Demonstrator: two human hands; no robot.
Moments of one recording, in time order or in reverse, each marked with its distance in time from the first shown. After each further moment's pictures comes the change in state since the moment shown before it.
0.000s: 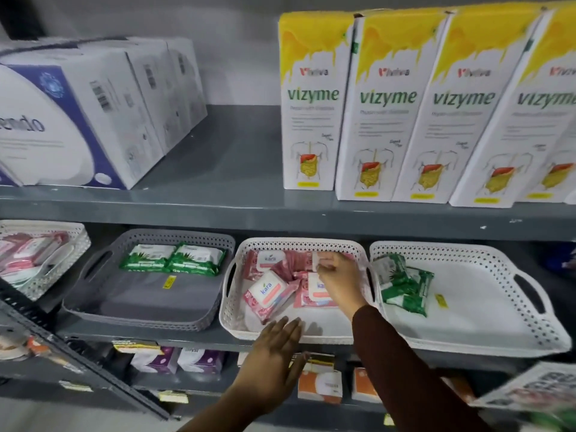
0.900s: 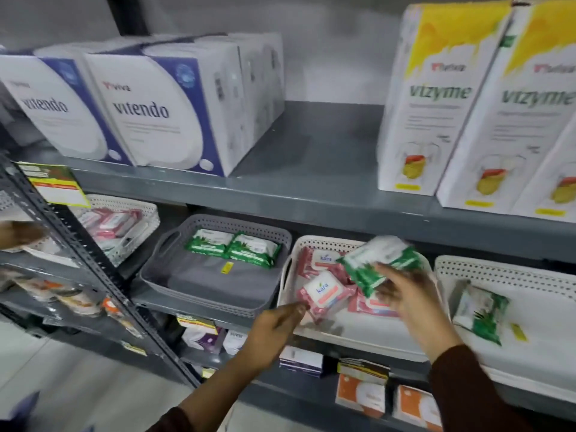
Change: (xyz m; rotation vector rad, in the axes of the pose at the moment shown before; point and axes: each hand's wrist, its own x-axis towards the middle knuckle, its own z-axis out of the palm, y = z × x) left_hand -0.018 -0.061 -0.063 -0.971 0.209 -0.444; right_hand -0.049 -0.040 -0.012 0.585 -0.072 0.220
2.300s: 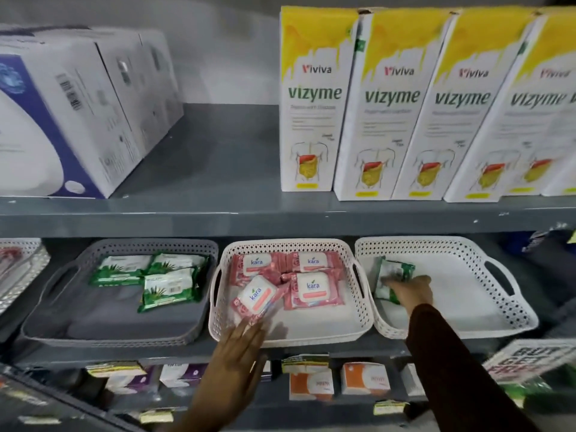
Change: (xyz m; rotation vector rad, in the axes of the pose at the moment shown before) left_hand 0.002 -0.064 0.034 0.880 -0.141 0.632; right_hand 0.053 0.004 -0.154 -0.688 0.686 0.187
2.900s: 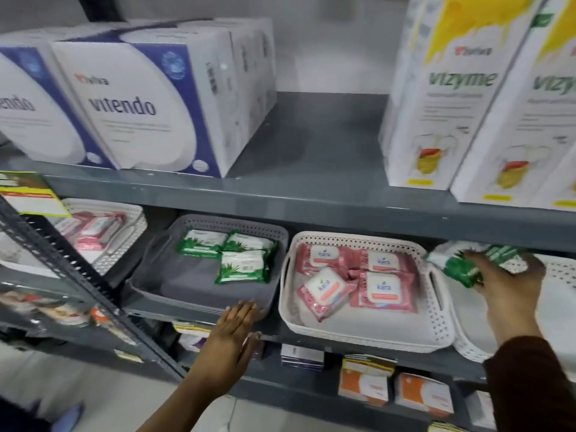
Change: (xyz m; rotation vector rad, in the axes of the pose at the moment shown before) left_hand -0.059 -0.068 -0.074 0.100 -0.075 -0.333; right_hand -0.062 -0.058 -0.001 0.763 0.041 -0.280
